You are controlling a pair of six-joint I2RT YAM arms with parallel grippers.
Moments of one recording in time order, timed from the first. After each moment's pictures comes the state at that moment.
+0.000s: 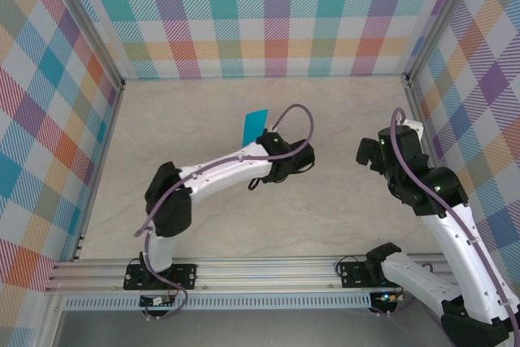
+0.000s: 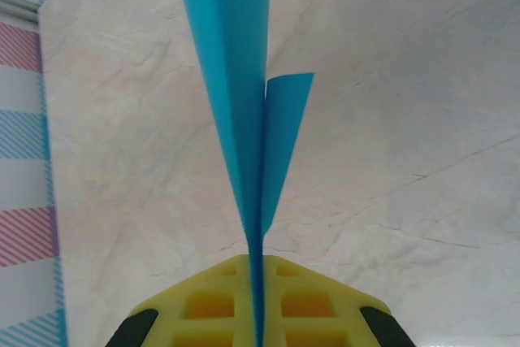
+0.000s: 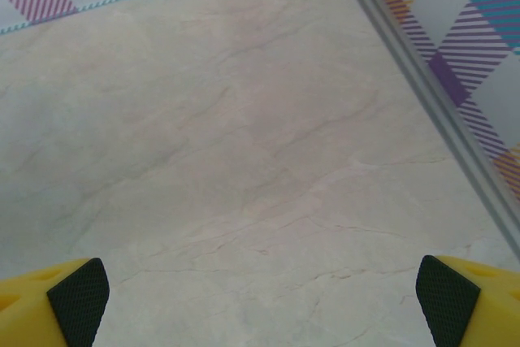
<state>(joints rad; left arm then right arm) -1.03 2.00 1.80 -1.43 -0.81 -0.68 0.43 0.86 1.20 -1.14 0.52 0.53</state>
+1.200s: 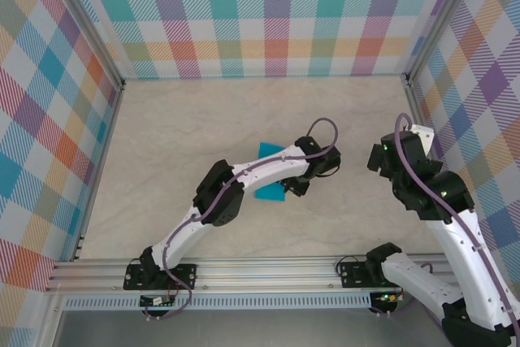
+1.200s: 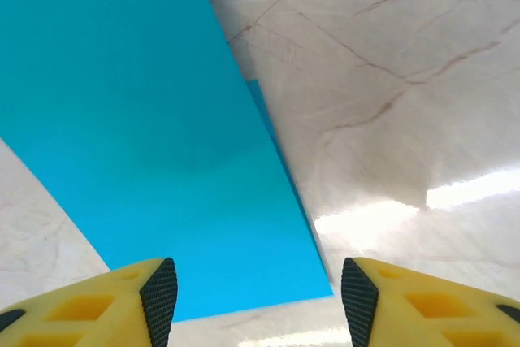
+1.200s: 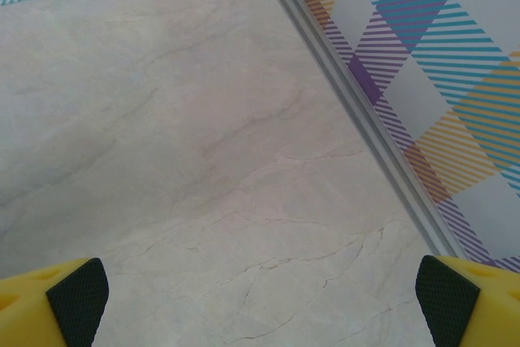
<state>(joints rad) -1.02 2.36 2.14 -1.39 -0.30 -0.59 0.43 0.84 1.22 -1.24 0.62 0.53</state>
